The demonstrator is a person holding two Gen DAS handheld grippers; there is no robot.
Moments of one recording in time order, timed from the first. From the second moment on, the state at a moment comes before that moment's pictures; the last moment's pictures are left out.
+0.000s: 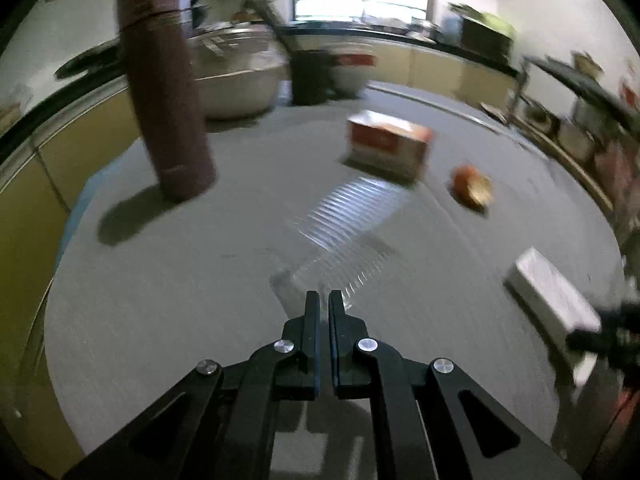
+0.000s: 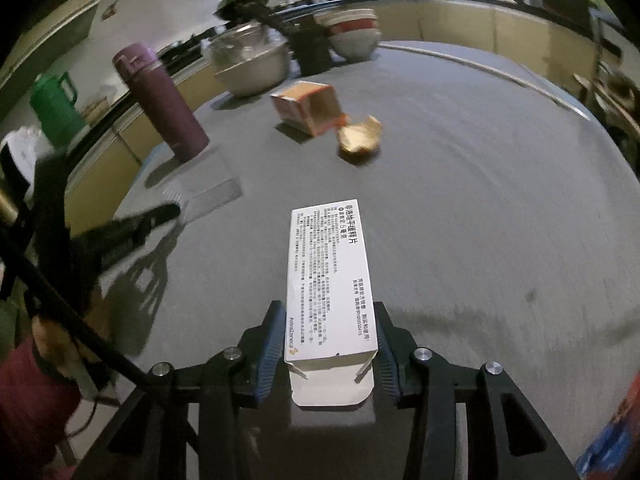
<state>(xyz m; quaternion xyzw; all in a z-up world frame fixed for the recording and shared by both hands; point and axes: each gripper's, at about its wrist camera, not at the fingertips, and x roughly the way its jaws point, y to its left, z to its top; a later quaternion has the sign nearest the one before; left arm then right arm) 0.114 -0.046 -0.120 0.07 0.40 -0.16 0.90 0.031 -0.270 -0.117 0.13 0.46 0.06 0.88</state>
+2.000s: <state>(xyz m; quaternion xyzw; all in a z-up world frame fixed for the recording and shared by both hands) 0.058 -0.181 -0.019 0.19 0.36 -0.27 0.88 -0.098 -0.343 -0.050 0.18 0.33 -0.06 0.92</state>
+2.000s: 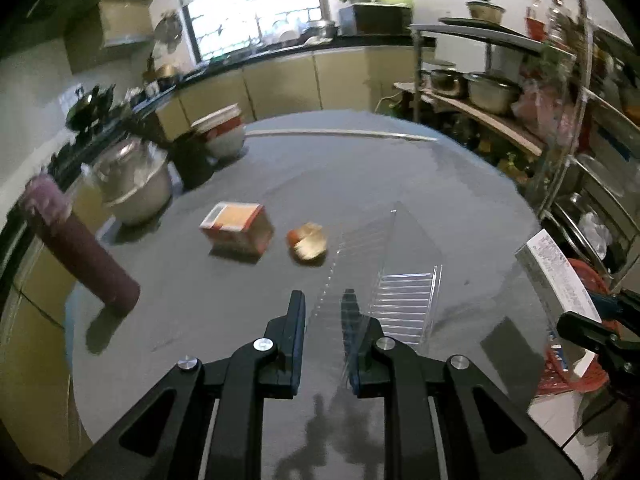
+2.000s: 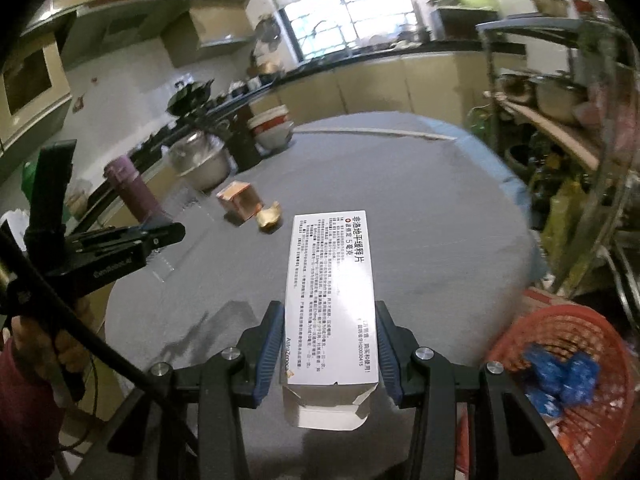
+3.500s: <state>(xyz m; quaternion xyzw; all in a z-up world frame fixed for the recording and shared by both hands) -0.071 -0.367 -0.014 0.30 0.30 -0.38 0.82 -0.257 -0.458 -0.057 0.29 0.27 -0.20 0.90</state>
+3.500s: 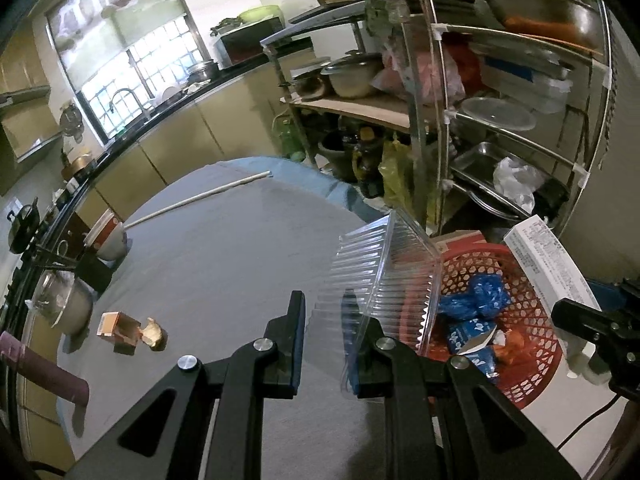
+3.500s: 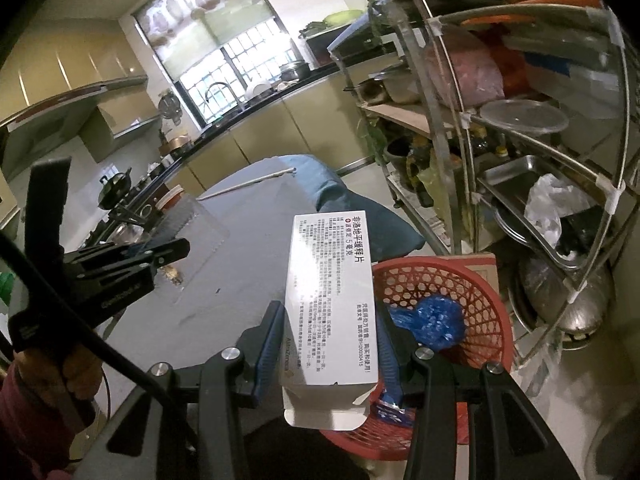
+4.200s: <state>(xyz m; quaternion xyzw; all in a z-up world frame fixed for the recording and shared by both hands) -0.091 -0.404 -0.064 0.26 0.41 -0.49 0.72 -0.287 -0.506 -0.104 0.39 0.29 -0.25 0.84</state>
